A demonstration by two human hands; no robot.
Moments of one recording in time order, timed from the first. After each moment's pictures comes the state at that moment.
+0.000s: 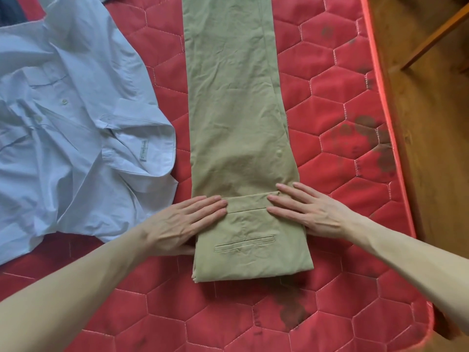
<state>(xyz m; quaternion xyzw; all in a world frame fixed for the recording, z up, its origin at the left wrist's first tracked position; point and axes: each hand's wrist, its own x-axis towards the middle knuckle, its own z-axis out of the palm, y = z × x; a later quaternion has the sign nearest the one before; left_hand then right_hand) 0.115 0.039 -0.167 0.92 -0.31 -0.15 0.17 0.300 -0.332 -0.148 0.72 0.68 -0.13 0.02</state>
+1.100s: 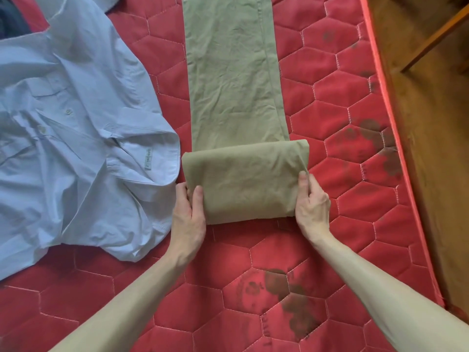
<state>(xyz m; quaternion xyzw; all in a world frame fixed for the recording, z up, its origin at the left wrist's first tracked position) 0.137 -0.020 -0.134 0.72 0.37 0.02 0.58 0.261 -0.249 -0.145 0.92 -0.06 -0.09 -0.38</state>
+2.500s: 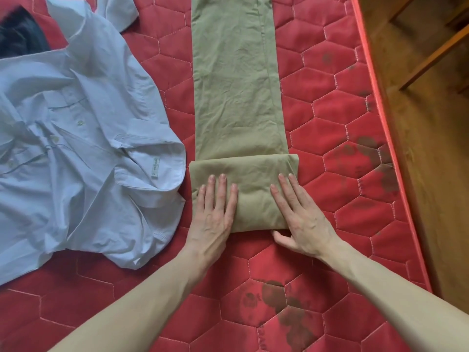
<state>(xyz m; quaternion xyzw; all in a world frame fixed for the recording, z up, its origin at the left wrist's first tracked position) 0.160 -0.040 -0.139 0.99 -0.01 -0.12 0.01 0.275 -0.278 -0.147 0.88 0.46 -0.11 -0.03</state>
